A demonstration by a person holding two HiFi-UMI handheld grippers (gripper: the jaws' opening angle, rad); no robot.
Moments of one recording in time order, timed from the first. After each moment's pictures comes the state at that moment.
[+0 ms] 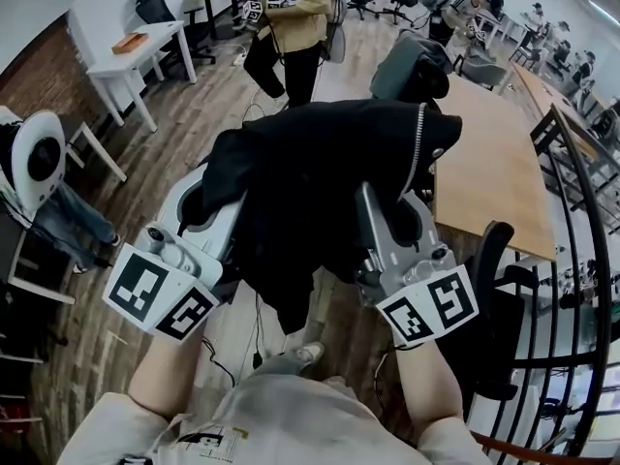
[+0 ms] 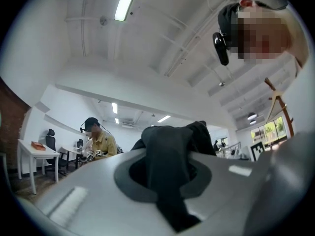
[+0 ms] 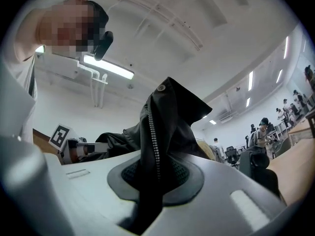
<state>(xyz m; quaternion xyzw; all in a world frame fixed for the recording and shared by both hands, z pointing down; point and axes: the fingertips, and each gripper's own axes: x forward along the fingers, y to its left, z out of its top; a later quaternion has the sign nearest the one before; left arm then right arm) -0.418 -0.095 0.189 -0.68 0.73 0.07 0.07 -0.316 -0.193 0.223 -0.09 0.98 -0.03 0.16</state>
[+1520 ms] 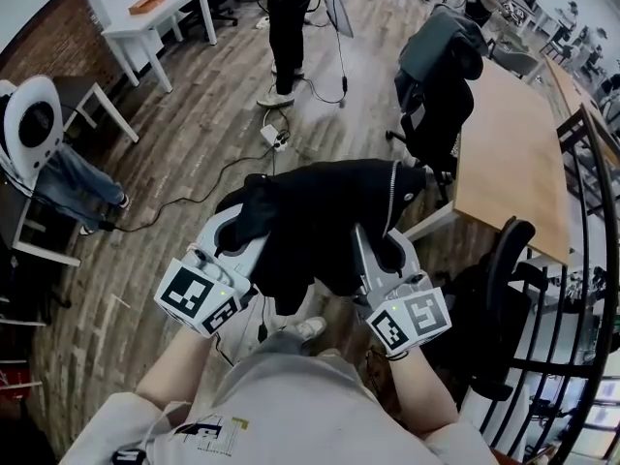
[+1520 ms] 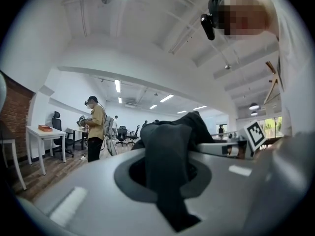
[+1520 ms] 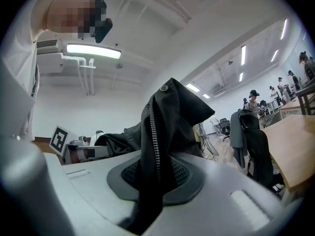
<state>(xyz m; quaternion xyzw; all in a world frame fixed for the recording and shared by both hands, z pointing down) -0.427 -0.088 0.357 -0.68 0.74 0.01 -0.03 -0.328 -0.181 0.378 -0.09 0.99 -0.10 0.02</state>
